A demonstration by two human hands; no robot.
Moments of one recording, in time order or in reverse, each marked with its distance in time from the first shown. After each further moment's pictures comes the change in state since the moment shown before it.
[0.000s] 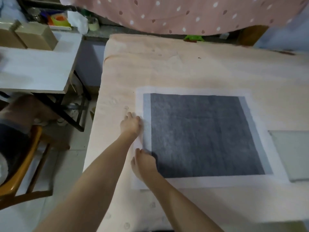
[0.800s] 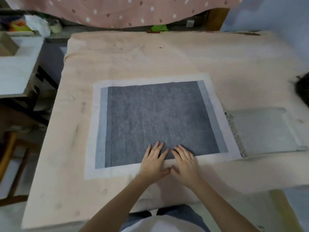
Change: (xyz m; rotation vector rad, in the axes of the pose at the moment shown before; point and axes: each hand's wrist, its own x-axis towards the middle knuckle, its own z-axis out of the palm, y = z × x) left_hand -0.176 0.218 0.109 -0.032 0.023 0.591; right_hand -0.142 0.296 -0.036 -0.142 0.374 -0.097
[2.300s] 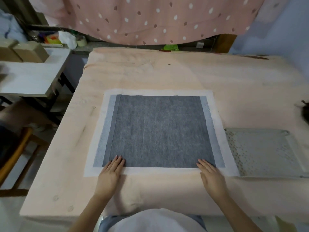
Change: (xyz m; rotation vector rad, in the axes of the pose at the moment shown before) left_hand -0.094 -0.052 -0.029 0.200 0.280 -0.323; right_hand -0.032 0.120 -0.004 -0.002 0.171 -0.002
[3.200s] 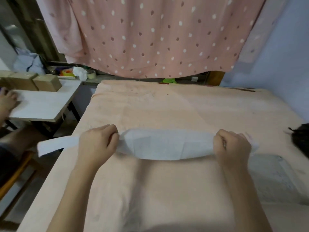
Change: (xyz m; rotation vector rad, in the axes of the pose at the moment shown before) left_hand 0.086 0.014 -0.220 -0.179 0.518 -0.019; right_hand 0.112 -0.083 -0.214 0.138 0.648 0.074
